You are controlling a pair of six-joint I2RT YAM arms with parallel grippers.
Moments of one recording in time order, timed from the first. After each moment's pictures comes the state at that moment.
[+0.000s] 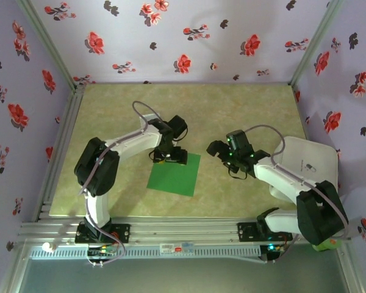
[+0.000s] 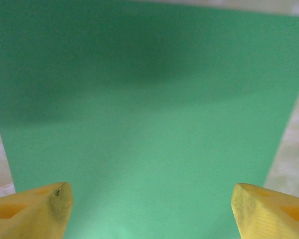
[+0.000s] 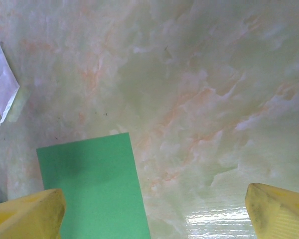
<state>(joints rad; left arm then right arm) -0.76 1.90 1.43 -0.98 0.08 -0.58 0.48 1.26 0.67 -0.30 -0.11 1.01</state>
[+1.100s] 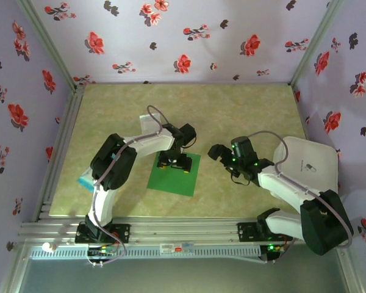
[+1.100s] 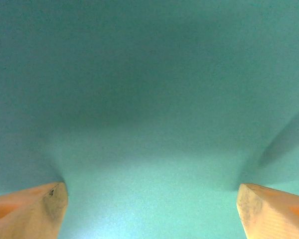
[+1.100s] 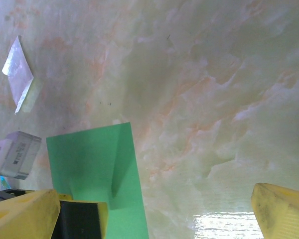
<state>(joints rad) -0.83 2.06 1.48 -1.00 0.03 -0.59 0.47 1.18 0.55 -0.19 -0.16 1.01</state>
